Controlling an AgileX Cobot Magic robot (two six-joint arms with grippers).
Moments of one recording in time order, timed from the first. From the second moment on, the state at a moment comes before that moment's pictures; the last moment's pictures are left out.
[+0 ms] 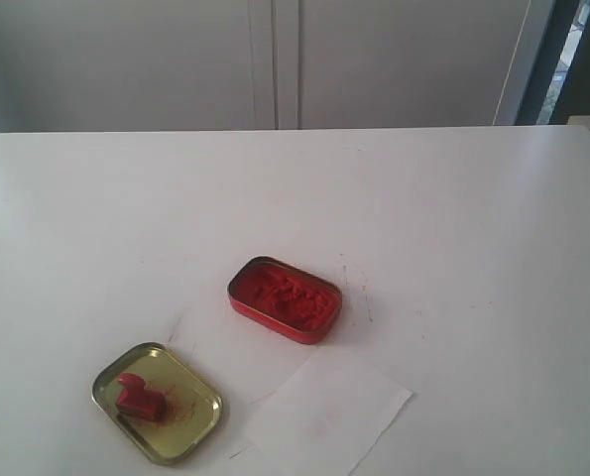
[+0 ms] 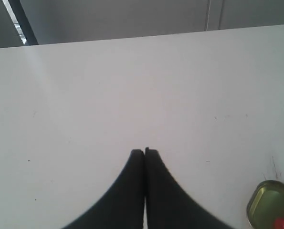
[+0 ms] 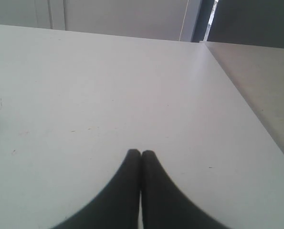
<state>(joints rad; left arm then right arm) -0.03 0.37 -0.37 -0.07 0.44 0.12 -0.01 0.01 0.00 -0.14 0.35 0.06</state>
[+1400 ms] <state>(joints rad) -0.23 1.15 -0.73 -0.33 0.91 0.54 -0.01 0.01 0.00 -0.14 0.35 0.07</state>
